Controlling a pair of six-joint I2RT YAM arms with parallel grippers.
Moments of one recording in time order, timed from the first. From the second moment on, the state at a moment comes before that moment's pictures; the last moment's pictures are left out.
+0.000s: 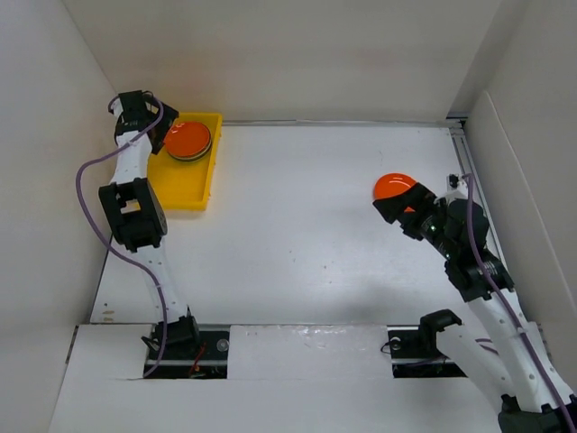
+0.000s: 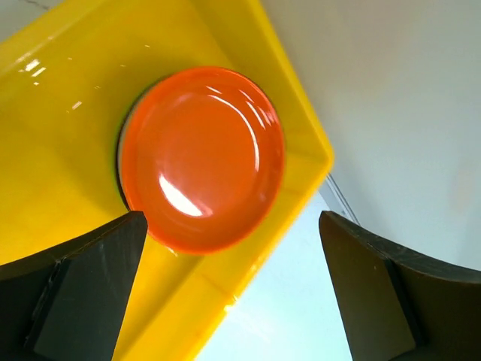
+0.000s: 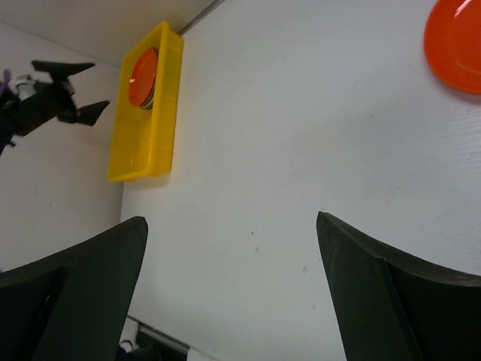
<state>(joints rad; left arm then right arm) 0.23 2.21 2.01 -0.45 0.05 -0.86 0.28 0.66 0.77 -0.40 -0.10 0.81</state>
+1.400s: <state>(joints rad) -0.48 1.18 0.92 -0.24 0.06 -0.76 -0.30 1.87 1.03 -0.03 -0.34 0.91</state>
